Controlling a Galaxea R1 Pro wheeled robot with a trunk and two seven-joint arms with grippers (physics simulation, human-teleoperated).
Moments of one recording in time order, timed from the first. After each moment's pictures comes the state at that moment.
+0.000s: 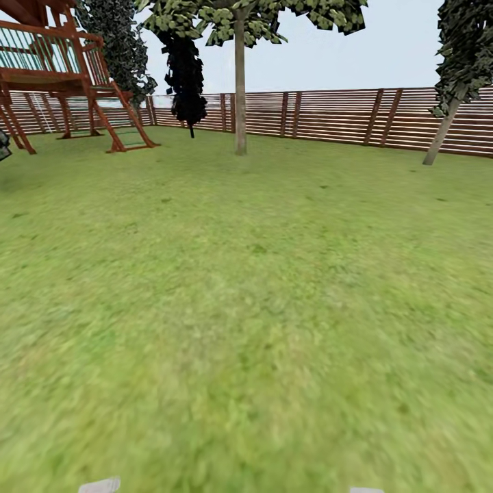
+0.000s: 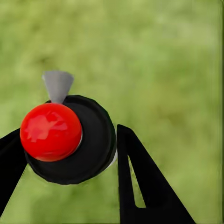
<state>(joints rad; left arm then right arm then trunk) -0.37 0.18 0.10 -0.08 0.07 -0.29 0.00 -0.36 -0.01 0.12 -0.03 -0.15 -0.45 -0.06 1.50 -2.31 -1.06</state>
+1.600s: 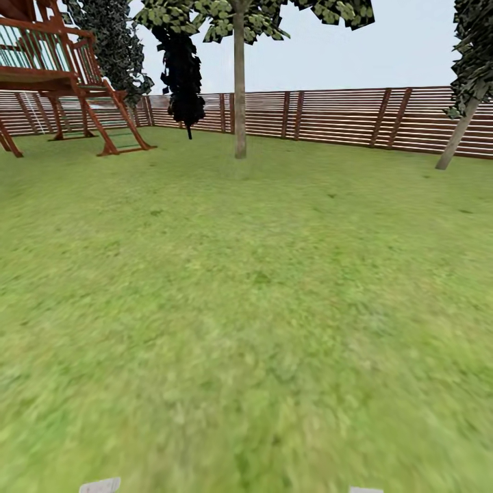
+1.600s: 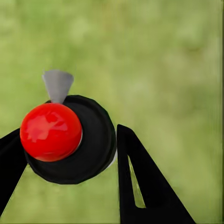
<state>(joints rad) -0.37 0.18 0.10 -0.08 0.07 -0.29 0.00 -0.36 -0.01 0.12 -0.03 -0.15 -0.45 -0.06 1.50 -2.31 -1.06</state>
